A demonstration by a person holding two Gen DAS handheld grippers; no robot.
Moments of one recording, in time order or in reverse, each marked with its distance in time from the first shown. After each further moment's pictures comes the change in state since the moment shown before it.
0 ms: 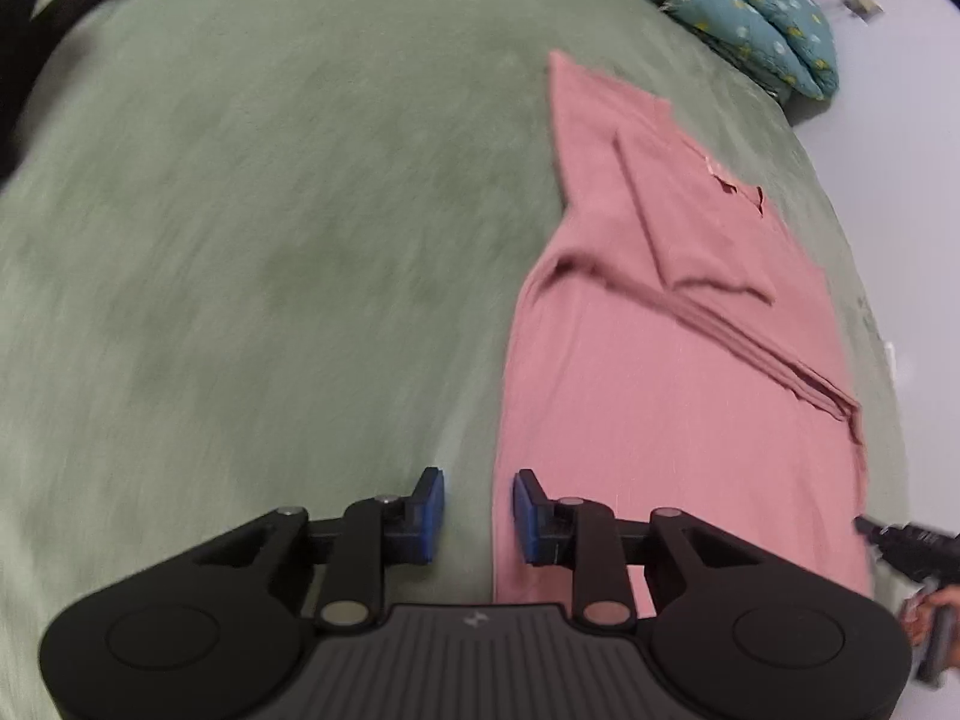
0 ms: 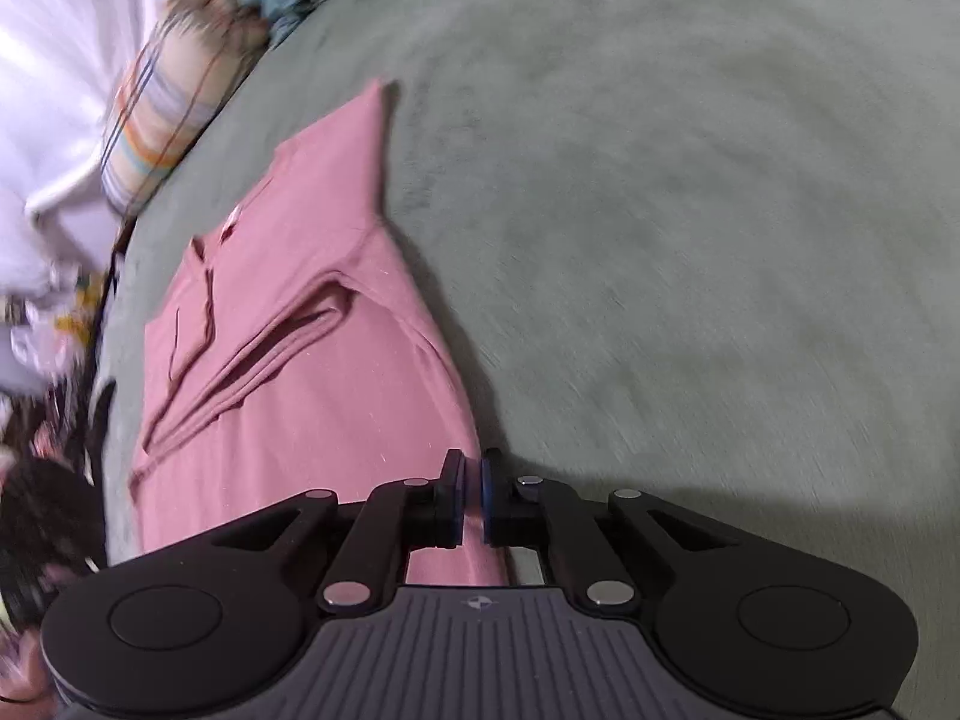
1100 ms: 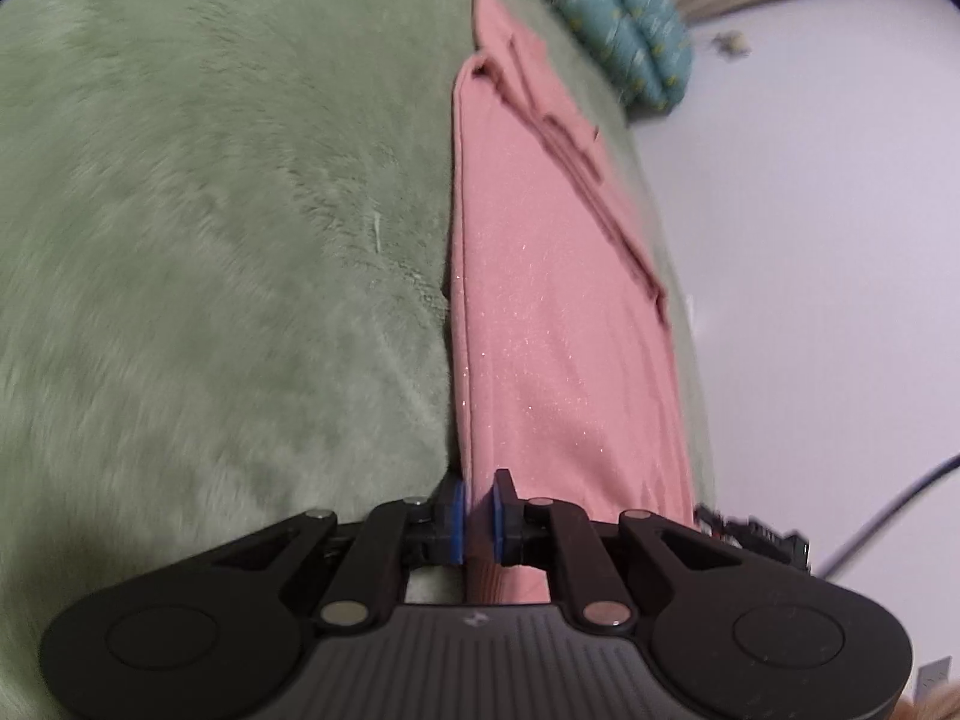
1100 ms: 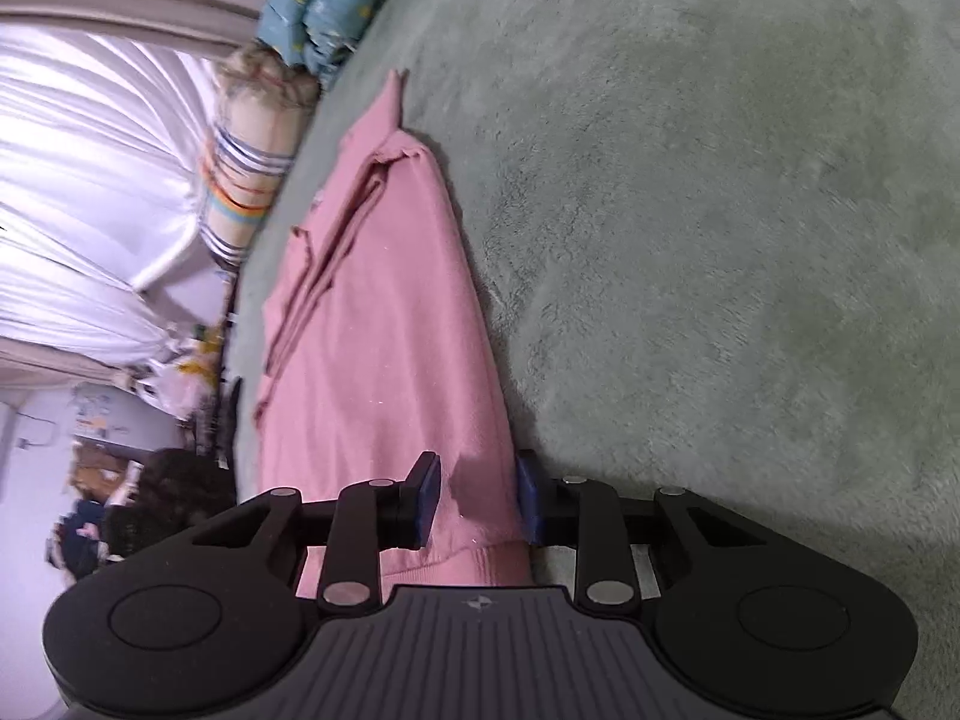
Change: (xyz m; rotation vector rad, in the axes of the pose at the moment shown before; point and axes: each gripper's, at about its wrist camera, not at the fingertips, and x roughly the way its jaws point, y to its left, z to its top) left arm -0.015 0.062 -0.166 -0.077 -0.106 -0.500; right arm -0.061 -0.073 -0.159 0.190 -0.065 0.332
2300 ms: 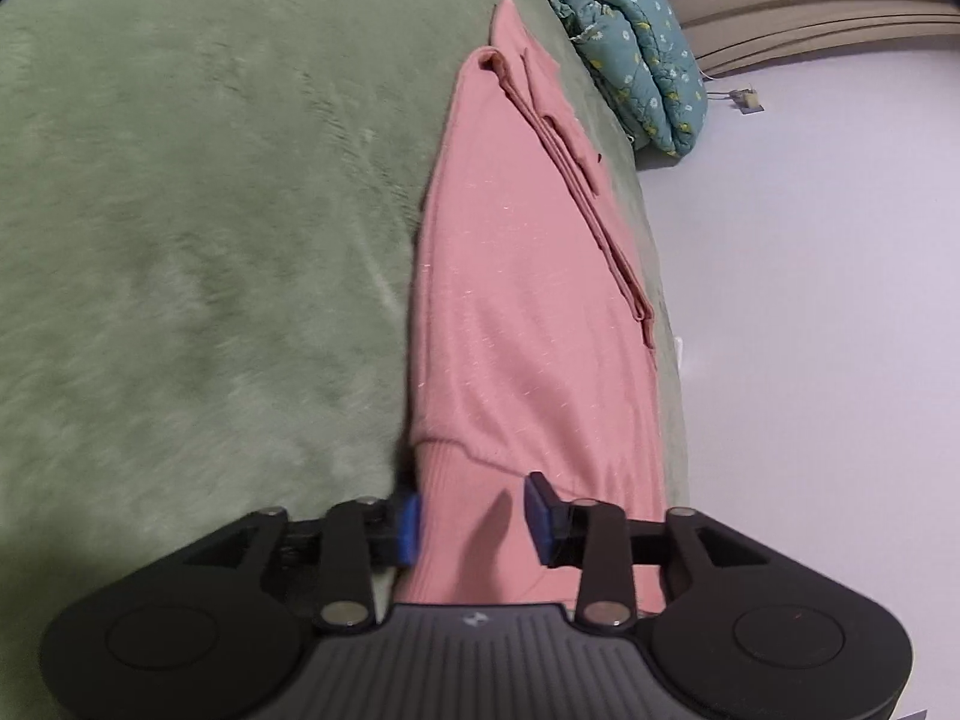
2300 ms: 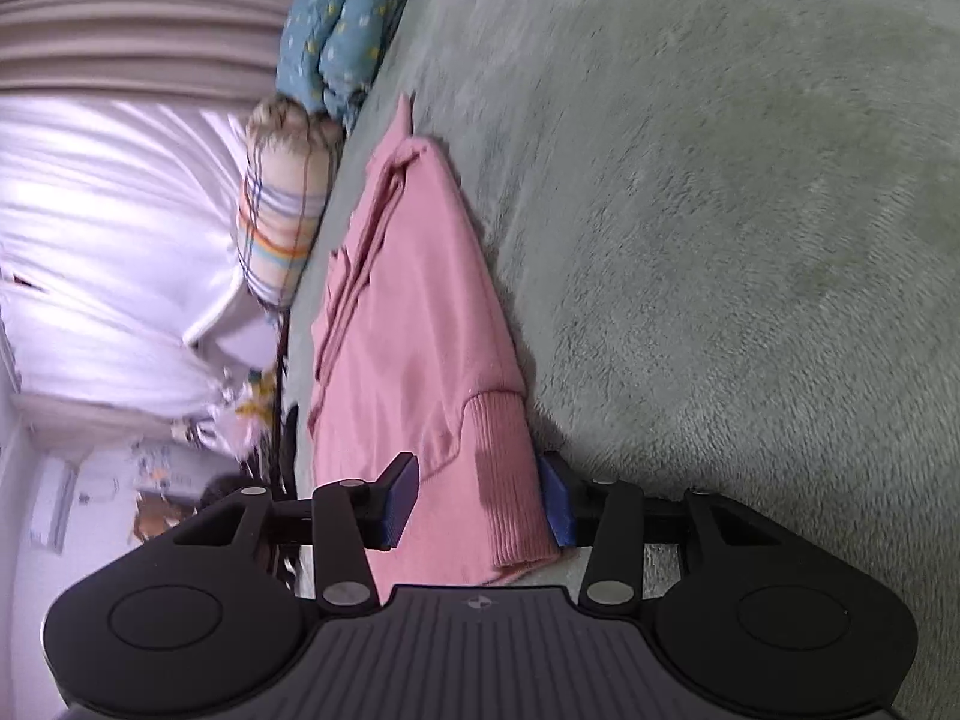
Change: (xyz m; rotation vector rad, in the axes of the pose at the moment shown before) left arm 0.001 -0.034 -0.032 -0.088 0.033 -0.009; right arm -0.013 -0.021 -0.048 0.051 -0.038 0.079
